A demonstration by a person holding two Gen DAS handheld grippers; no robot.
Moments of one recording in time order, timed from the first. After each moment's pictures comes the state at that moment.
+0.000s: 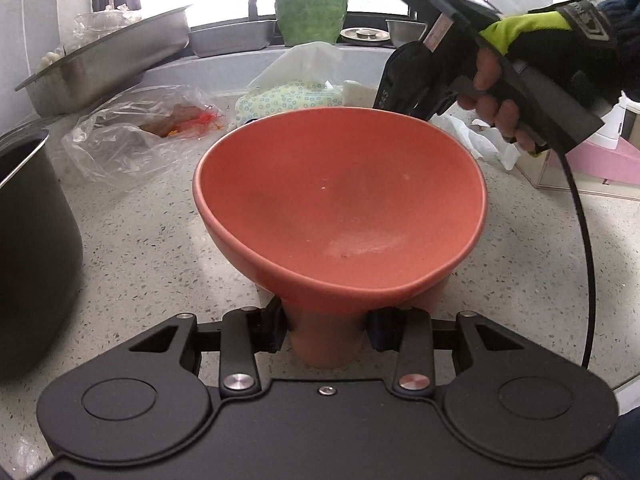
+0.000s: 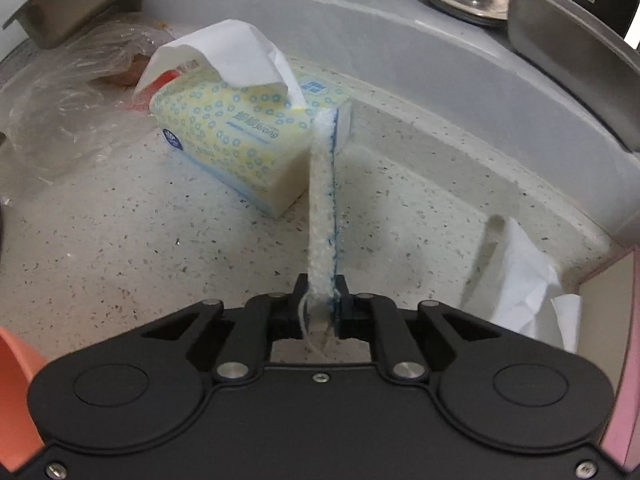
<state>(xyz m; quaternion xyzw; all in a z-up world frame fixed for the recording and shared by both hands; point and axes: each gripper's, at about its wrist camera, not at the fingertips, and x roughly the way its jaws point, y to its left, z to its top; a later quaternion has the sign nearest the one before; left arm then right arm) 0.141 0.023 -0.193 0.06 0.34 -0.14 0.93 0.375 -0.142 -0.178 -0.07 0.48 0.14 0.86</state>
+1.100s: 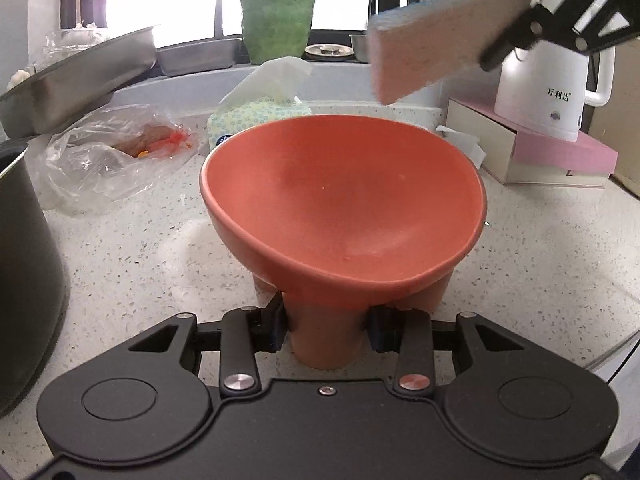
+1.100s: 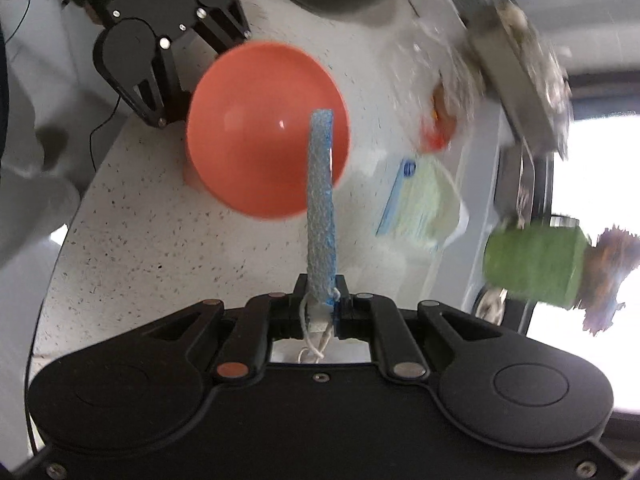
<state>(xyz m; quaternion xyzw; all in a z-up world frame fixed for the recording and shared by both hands) 0.134 0.039 -0.203 0.07 0.30 -0.21 0.93 0.171 -0.076 -0.079 -0.70 0.26 0.37 0.56</state>
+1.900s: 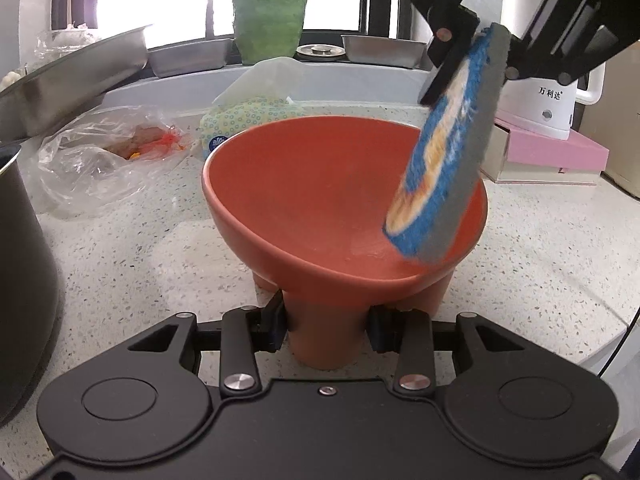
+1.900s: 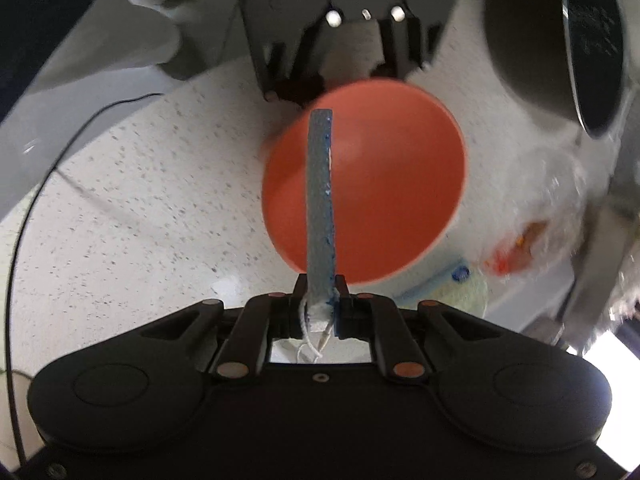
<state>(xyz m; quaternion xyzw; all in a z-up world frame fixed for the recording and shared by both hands) 0.137 0.044 -0.202 0.07 0.30 -0.23 0.92 0.145 -0.030 -0.127 -0.83 0.21 0.44 0.27</state>
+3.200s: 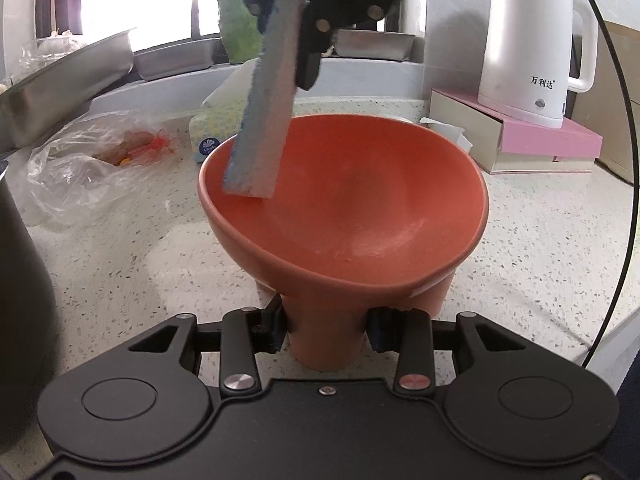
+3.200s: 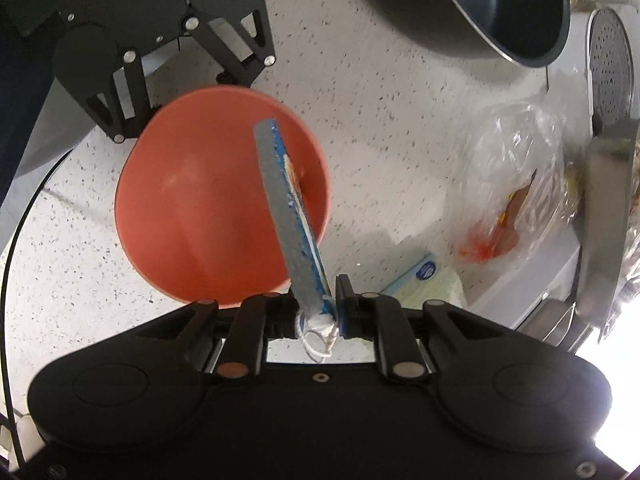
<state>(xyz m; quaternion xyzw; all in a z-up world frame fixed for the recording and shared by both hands) 0.143 0.043 -0.200 0.09 0.31 -0.24 0.91 0.237 0.030 -0.113 -0.78 0.28 0.44 0.35</state>
